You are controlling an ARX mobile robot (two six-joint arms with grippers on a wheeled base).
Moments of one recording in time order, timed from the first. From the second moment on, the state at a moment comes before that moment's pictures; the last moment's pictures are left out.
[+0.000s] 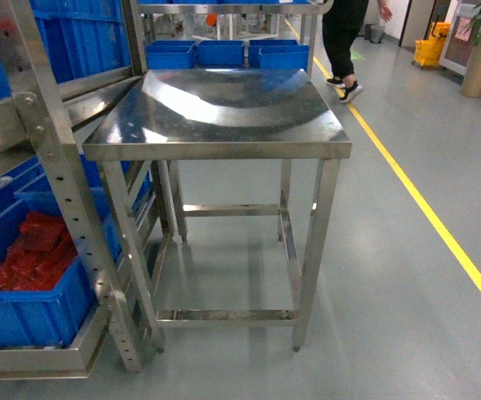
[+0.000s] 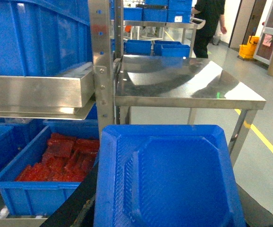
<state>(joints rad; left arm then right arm) 0.00 0.01 0.02 -0.01 0.00 -0.01 0.00 0.00 0.01 -0.01 0.00 0.00</state>
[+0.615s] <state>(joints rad) 0.00 0.01 0.02 -0.01 0.00 -0.01 0.00 0.00 0.01 -0.01 0.00 0.00</state>
